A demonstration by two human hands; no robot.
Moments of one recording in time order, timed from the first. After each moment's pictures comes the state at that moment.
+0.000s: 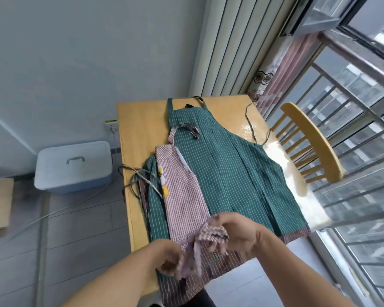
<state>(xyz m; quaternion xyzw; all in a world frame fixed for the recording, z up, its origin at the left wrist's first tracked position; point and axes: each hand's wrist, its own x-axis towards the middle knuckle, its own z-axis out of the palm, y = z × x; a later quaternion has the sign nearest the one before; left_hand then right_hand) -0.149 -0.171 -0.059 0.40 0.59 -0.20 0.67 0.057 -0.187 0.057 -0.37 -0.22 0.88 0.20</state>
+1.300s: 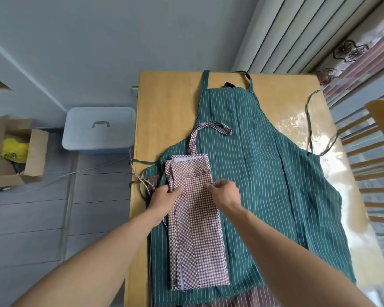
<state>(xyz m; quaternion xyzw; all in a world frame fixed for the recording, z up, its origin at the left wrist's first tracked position) -0.148 -0.020 -0.100 0.33 0.71 0.18 0.60 0.046 -0.001 -0.086 -0.79 -0.37 0.48 0.12</state>
